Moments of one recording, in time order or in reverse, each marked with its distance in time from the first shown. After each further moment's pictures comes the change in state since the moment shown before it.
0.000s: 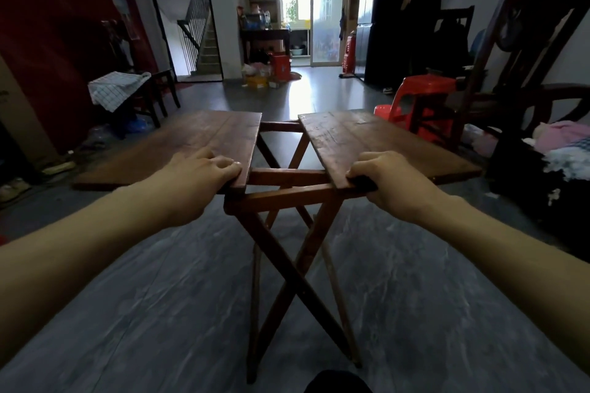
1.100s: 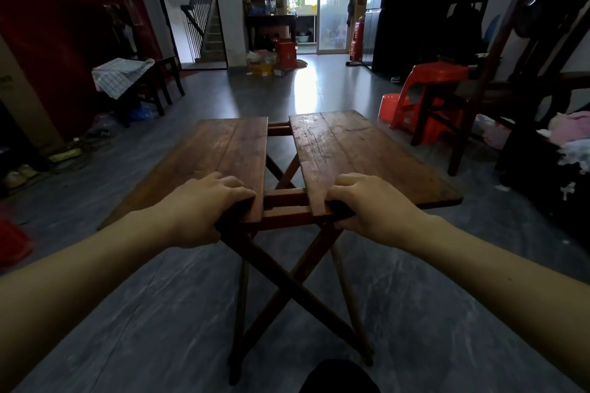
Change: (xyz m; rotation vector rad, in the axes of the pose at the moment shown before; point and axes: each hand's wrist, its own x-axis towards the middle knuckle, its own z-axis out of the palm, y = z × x) left_hand -0.011 0.017 0.039 -0.239 -0.069 0.121; right_hand -0.001 -0.025 0.046 -0.060 -0.115 -0.120
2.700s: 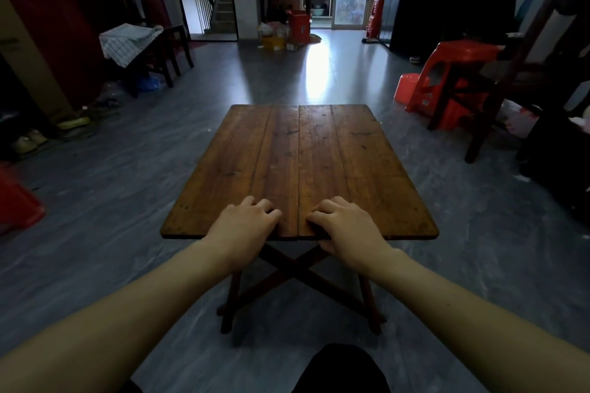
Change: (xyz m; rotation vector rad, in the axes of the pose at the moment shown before) left_hand 0.008 0.045 0.098 0.044 -0.059 -0.121; right_hand 0.010 -0.041 0.114 -0.017 -0.087 0.084
